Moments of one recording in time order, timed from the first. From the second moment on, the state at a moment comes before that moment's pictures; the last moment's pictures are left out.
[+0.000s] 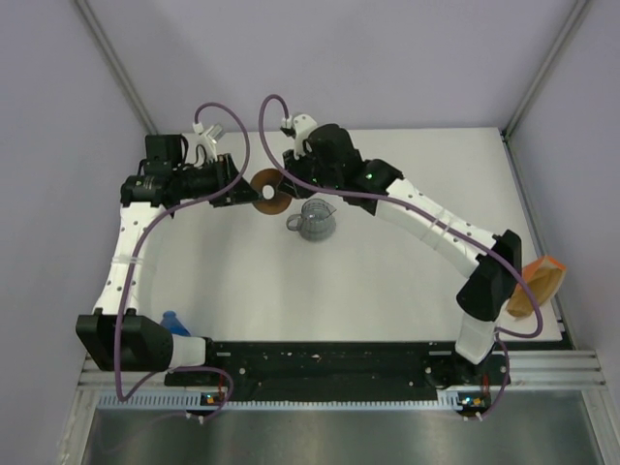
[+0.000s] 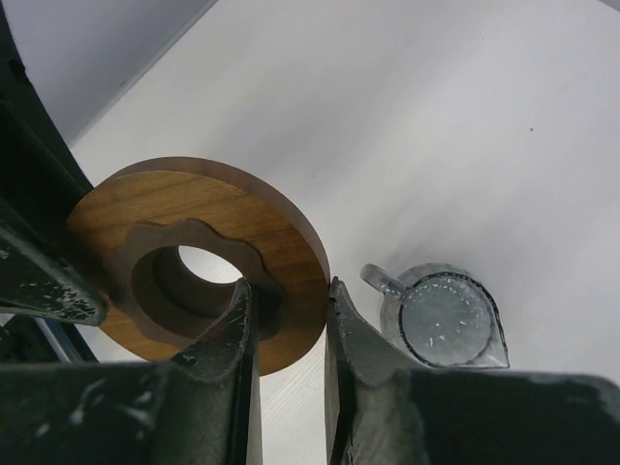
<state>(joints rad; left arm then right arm) -0.01 1.34 1.43 -0.83 0.92 -0.23 0.85 1.80 1.83 -0.48 -0.06 0.19</state>
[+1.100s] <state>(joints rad) -0.01 1.41 1.54 -0.94 0.53 -0.09 0.61 2.28 2.33 -1.12 -0.07 0.02</state>
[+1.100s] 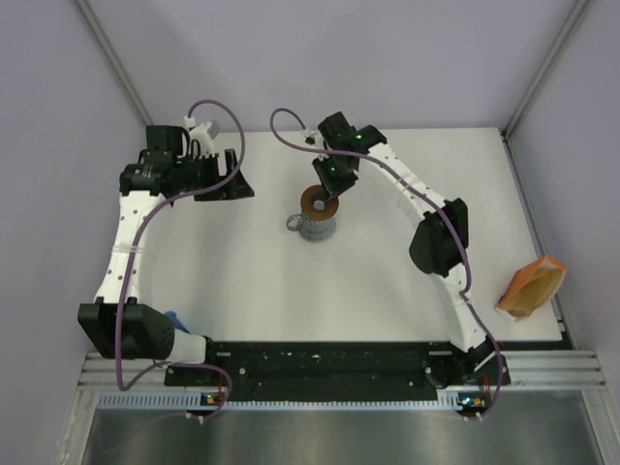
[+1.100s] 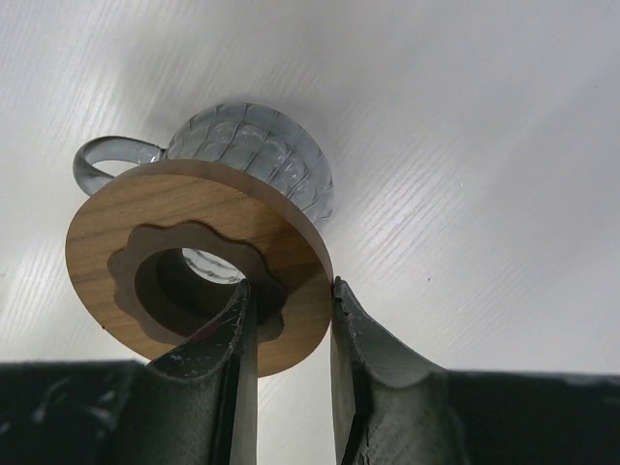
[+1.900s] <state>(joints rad) -0.01 1.41 1.54 -0.94 0.56 -0.09 0.65 2.35 2.38 -1.12 -0.03 -0.02</state>
